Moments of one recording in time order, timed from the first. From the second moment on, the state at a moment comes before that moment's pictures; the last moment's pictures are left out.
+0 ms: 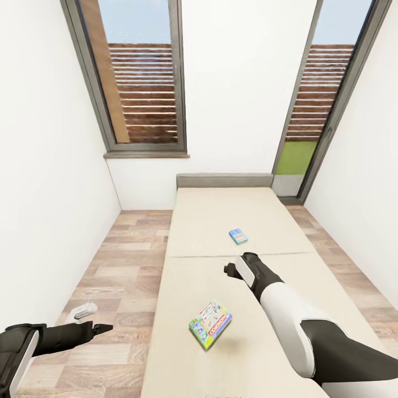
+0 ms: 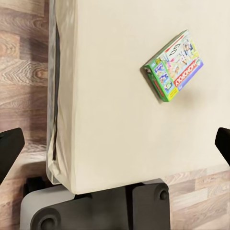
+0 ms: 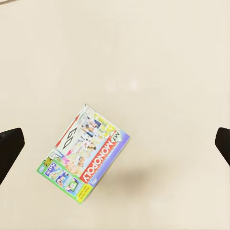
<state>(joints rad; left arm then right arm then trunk) -0.31 0.29 0.30 -1.15 0.00 0.98 -0.81 -1.01 0.17 -0.07 -0.34 -0.22 0.59 -0.35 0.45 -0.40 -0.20</state>
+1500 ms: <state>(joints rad) -0.31 0.29 0.30 -1.15 0.00 0.98 -0.80 -1.01 0.17 -0.07 -0.34 -0.22 0.59 -0.35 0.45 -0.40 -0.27</state>
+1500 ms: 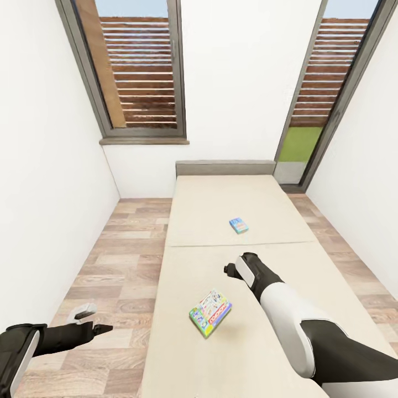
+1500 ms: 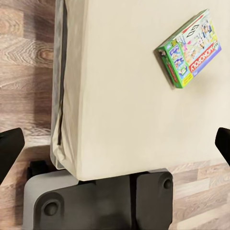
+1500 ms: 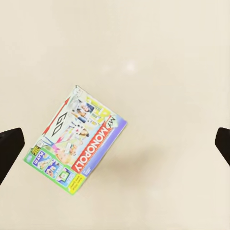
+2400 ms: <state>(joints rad) -0.31 0.29 0.30 -1.15 -0.01 0.98 -0.80 -1.01 0.17 -0.07 -0.34 -0.22 0.58 -0.35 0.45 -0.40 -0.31</state>
